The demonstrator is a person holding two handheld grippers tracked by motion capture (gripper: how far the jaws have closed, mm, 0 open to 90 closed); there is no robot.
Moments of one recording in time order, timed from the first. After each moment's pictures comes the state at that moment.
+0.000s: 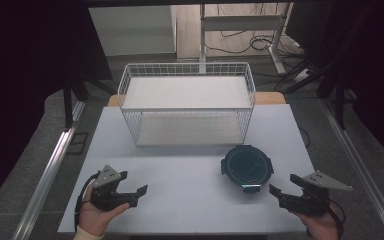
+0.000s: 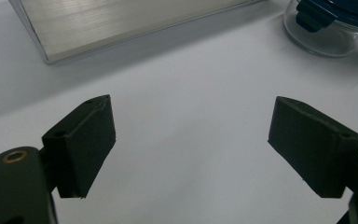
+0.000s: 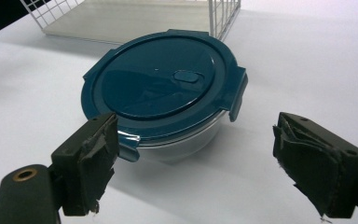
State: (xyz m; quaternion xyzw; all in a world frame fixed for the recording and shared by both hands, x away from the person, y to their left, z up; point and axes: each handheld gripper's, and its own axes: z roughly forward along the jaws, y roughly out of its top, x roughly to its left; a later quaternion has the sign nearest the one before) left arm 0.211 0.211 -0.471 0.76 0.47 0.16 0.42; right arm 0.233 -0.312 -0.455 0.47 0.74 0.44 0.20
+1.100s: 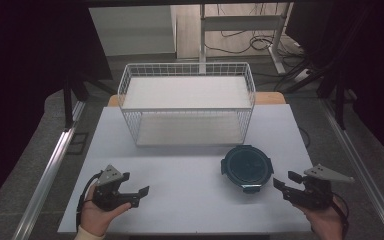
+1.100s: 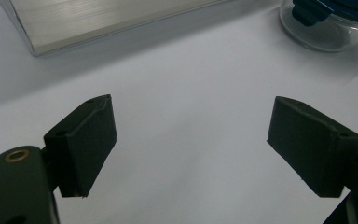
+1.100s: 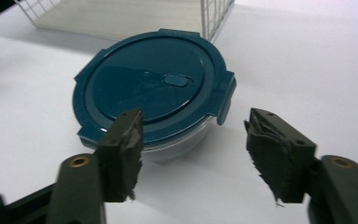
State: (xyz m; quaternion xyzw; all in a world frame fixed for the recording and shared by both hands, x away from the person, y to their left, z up) left arm 0.214 0.208 -0.473 0.77 0.47 0.15 0.41; right arm 0.243 -0.314 -0.440 0.48 0.75 0.41 0.20
